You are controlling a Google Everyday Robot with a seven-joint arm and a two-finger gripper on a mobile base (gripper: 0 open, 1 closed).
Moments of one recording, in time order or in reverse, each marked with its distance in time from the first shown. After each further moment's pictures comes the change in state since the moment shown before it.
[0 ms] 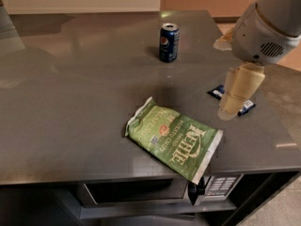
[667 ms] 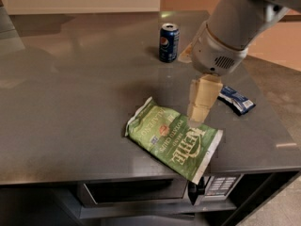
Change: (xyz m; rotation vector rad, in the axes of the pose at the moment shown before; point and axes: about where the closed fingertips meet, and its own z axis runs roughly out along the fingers) arm -0.047 0.007 0.054 -0.094 -0.025 -0.118
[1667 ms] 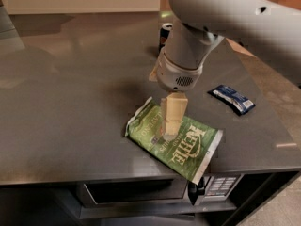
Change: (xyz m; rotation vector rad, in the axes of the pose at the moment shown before) arm -0.037 0.003 0.073 -0.104 0.042 -0.138
